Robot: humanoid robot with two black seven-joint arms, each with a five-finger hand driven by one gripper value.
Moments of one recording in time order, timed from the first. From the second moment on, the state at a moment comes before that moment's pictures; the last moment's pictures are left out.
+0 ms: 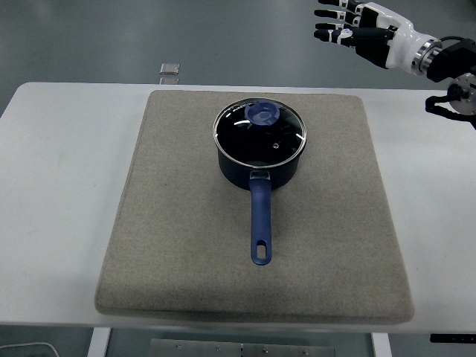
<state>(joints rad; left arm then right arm) 0.06 0.00 -0.13 -0.09 0.08 -0.09 0.00 1.25 -0.33 0.36 0.62 -0.26 0.40 0.07</state>
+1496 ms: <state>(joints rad) 0.06 0.00 -0.13 -0.09 0.08 -0.09 0.00 1.43 -0.29 0.14 0.87 -1.16 0.44 0.12</state>
